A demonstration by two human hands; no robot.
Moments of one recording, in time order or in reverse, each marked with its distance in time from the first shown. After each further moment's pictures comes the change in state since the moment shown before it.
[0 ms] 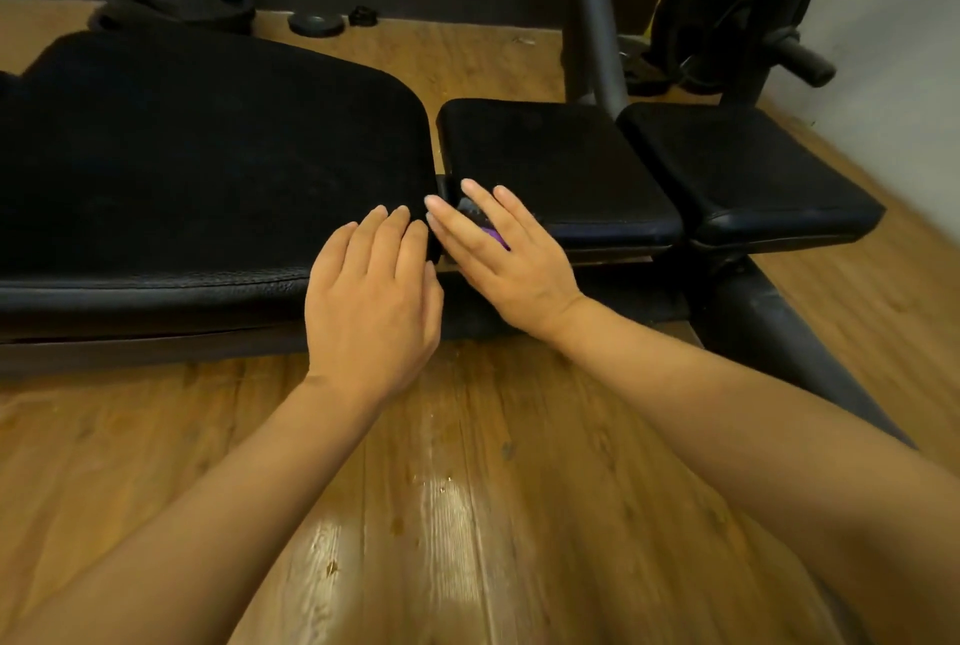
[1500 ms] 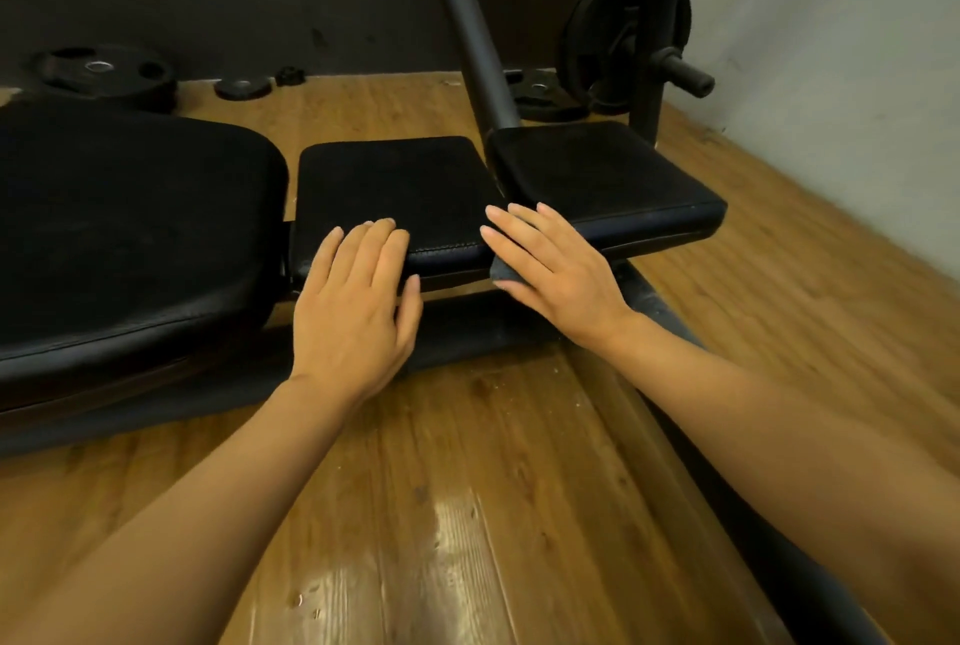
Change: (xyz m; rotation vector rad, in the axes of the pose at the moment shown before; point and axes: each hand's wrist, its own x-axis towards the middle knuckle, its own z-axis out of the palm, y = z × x) left_hand 0.043 0.103 0.031 -0.169 -0.098 0.108; right_hand -0.129 0.115 -0.059 0.058 -0.070 0.189
